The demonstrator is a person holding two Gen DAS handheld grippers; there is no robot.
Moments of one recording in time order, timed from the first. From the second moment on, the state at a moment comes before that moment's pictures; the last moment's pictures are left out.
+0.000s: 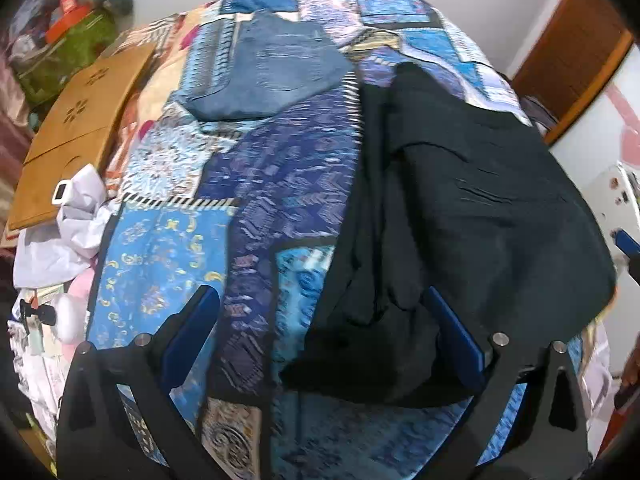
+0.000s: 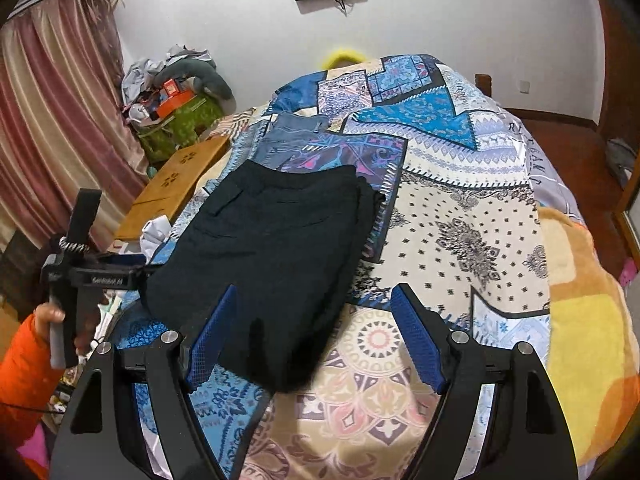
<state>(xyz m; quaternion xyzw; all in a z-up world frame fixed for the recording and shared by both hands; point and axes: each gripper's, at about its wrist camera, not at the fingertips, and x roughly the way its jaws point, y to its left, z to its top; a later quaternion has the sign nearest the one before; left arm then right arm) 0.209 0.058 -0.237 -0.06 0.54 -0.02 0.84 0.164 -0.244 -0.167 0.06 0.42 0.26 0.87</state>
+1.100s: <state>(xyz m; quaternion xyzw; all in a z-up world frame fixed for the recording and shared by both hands) 0.222 0.055 -0.184 0.02 0.45 -0.01 0.89 0.162 -0.235 -0.179 0.04 0.43 0.26 0.86</state>
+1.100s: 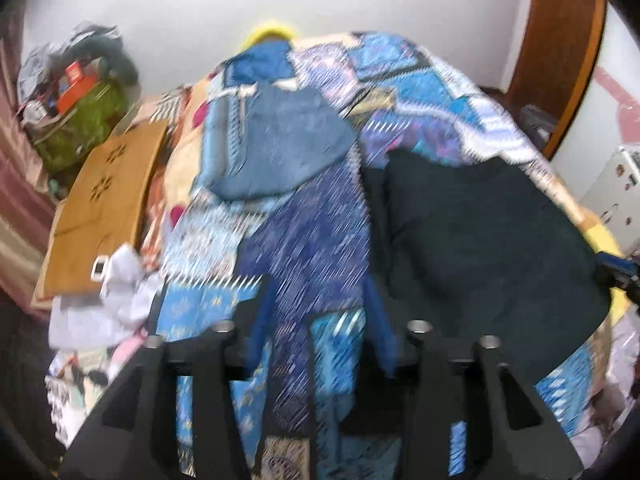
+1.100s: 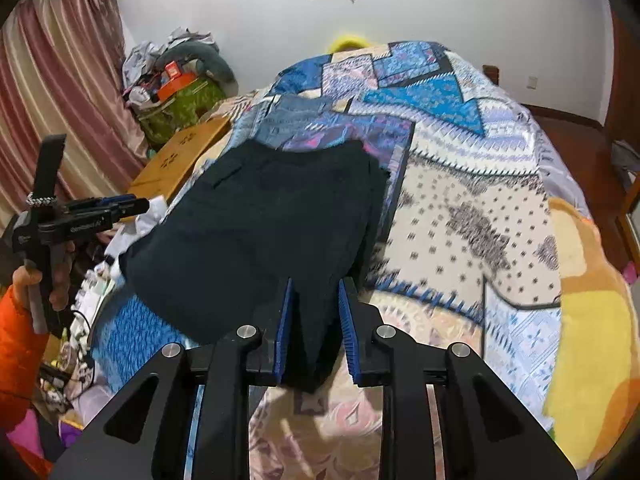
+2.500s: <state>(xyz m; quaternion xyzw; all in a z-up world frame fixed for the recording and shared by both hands) 0.316 0.016 -0.178 0.04 0.45 -0.07 0.89 0.265 -0.218 -0.171 0.00 0.44 0.24 0.86</state>
